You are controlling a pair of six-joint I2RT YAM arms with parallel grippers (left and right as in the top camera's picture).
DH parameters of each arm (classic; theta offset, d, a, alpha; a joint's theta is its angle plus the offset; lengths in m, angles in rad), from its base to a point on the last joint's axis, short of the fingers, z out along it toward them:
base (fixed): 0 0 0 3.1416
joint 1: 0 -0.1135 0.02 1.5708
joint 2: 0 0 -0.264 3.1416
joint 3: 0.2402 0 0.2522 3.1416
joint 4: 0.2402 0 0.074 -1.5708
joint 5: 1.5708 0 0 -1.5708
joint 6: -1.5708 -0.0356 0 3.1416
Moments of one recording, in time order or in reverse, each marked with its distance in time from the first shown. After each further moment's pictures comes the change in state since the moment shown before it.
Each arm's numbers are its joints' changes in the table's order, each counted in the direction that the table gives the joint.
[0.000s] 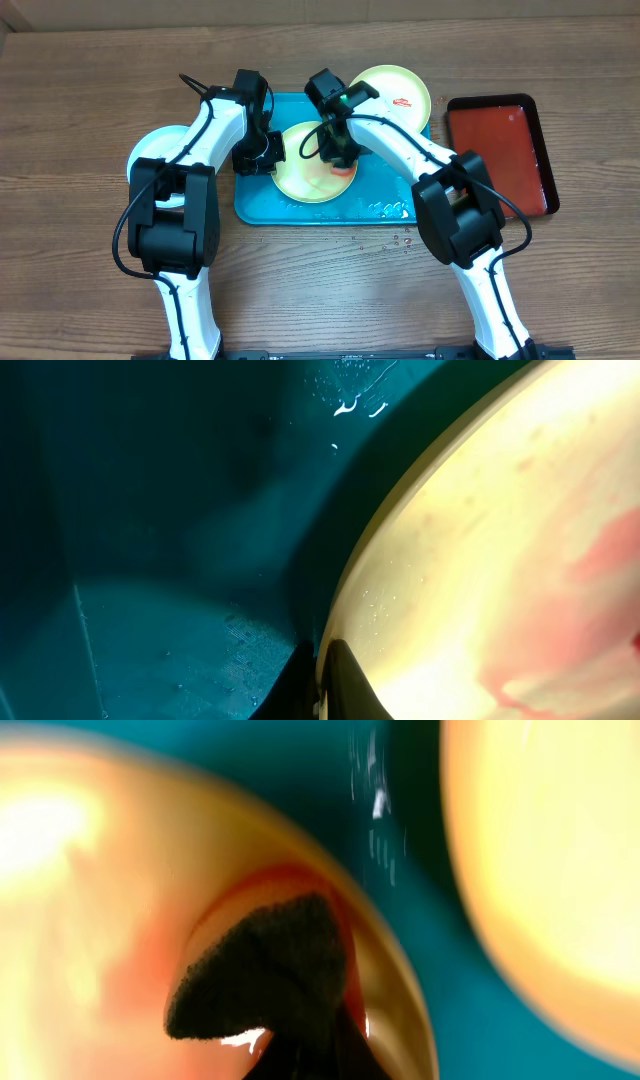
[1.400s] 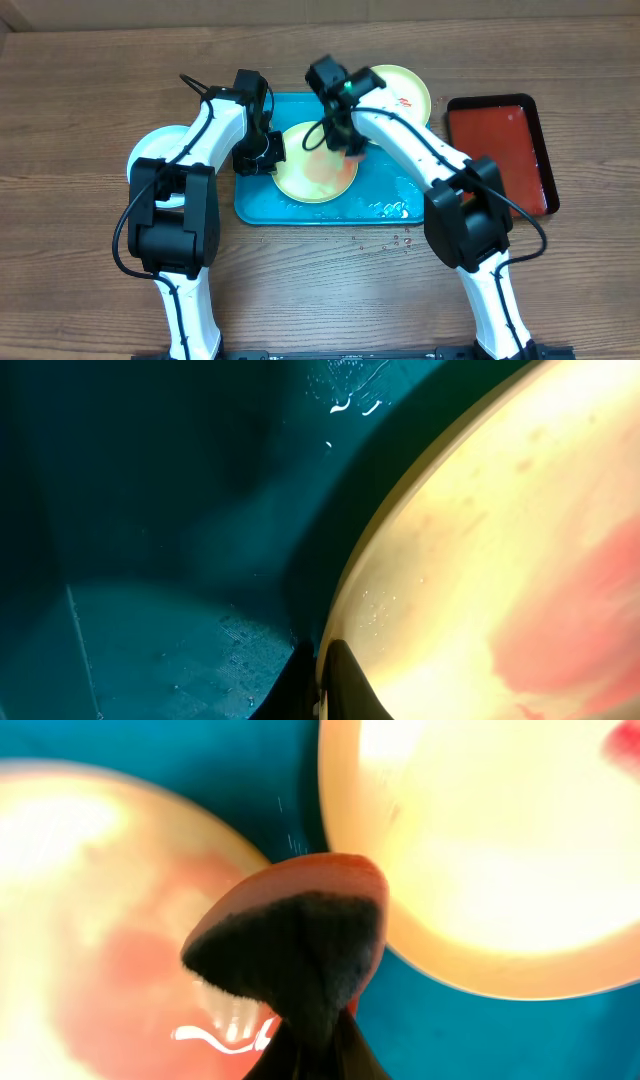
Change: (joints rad) left arm 0.000 0.000 -0.001 -0.004 0.005 -0.003; right arm 0.014 -0.060 0.139 0.172 0.091 0.064
